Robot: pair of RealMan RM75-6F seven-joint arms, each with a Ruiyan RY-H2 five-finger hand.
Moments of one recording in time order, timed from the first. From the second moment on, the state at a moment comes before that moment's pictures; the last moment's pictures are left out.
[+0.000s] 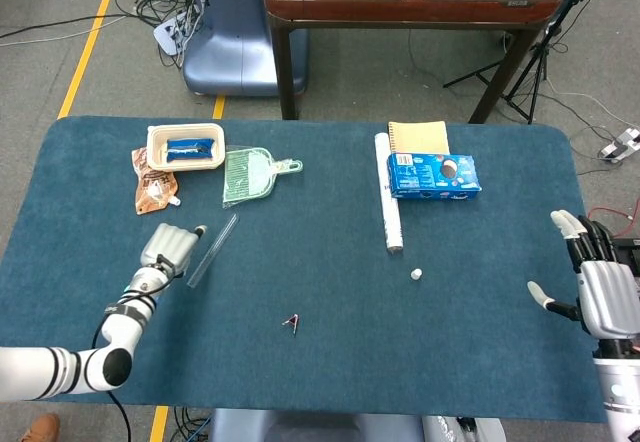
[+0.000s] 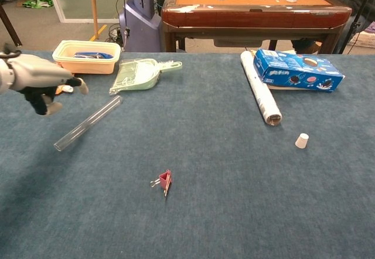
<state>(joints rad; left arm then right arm) -1.06 -1.27 0.13 -1.70 0.48 1.01 0.78 0.11 -1.00 0.14 -1.89 -1.41 1.47 -0.02</state>
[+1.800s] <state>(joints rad) -1.13 -1.38 0.05 -1.66 0.55 0.67 0.61 0.09 -1.00 0.12 -1.88 -1.40 1.48 -0.01</state>
